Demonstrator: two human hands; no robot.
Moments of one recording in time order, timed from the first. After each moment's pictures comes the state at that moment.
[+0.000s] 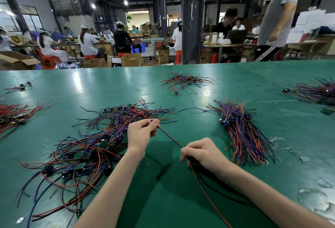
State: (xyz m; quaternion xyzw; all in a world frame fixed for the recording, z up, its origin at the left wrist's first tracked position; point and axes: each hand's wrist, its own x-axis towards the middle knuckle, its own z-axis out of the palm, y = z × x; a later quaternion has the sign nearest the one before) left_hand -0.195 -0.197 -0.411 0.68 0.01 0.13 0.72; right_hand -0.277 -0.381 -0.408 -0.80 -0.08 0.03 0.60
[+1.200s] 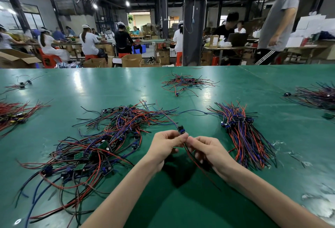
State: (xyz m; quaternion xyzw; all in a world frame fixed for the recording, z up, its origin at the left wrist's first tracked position) left_hand -0.233 -0.239 -0.406 0.68 -0.08 -0.09 0.72; right_hand -0.266 -0.385 -0.409 -0.71 -0.01 0.02 0.71
